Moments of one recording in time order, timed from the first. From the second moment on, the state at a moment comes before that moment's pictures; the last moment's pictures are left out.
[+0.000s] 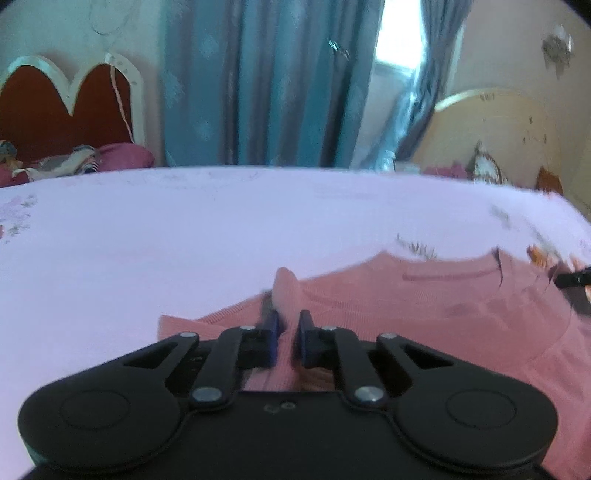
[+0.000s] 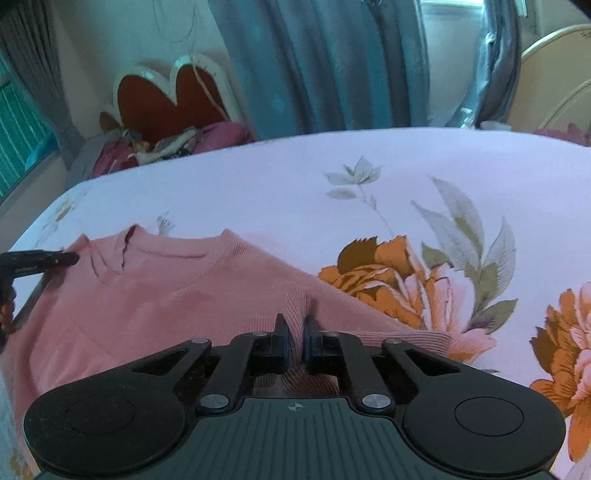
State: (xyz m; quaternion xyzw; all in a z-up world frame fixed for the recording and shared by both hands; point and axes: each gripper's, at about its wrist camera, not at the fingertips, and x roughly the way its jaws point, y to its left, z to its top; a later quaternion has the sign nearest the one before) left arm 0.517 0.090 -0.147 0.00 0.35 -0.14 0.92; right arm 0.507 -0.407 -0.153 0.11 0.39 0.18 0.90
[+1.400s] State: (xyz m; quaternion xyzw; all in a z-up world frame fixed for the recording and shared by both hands) left arm 0.474 0.074 -0.164 0.08 0.36 -0.06 0.93; right arm 0.456 -0.381 -0.152 0.07 0.40 0.05 0.91
